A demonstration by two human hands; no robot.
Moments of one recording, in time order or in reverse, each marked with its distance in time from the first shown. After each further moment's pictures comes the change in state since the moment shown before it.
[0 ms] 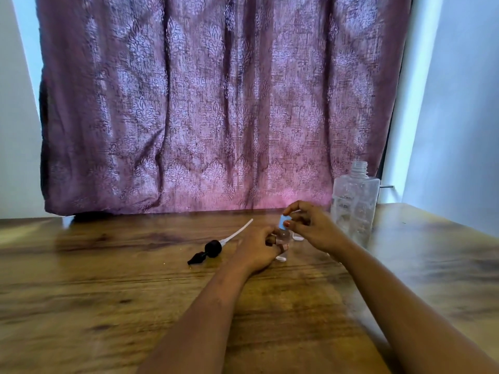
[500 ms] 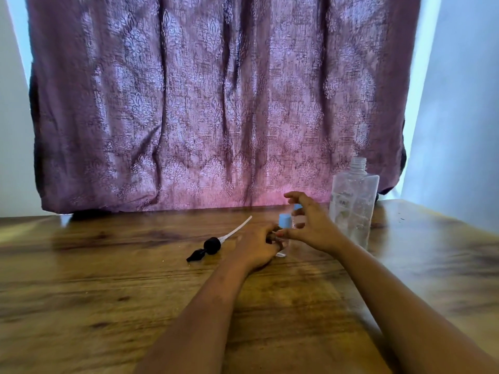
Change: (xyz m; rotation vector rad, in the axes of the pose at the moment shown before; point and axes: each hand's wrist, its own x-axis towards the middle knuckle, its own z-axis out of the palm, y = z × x) left_hand 0.001 -0.002 0.002 0.089 -0.034 0.011; right_hand -0.001 0.006 0.001 -0.251 0.013 -0.067
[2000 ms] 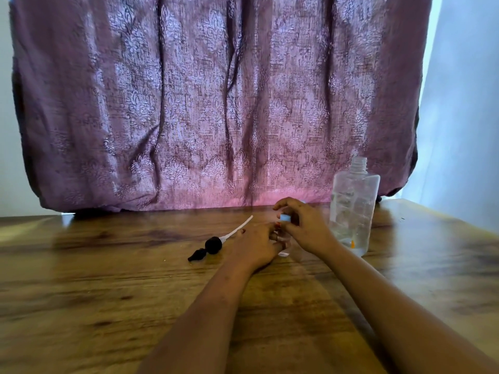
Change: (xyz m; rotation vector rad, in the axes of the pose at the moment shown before) left_hand 0.004 -0.002 0.001 0.108 0.098 0.044; right_hand 0.003 -0.011 0.017 0.018 0.078 -0.109
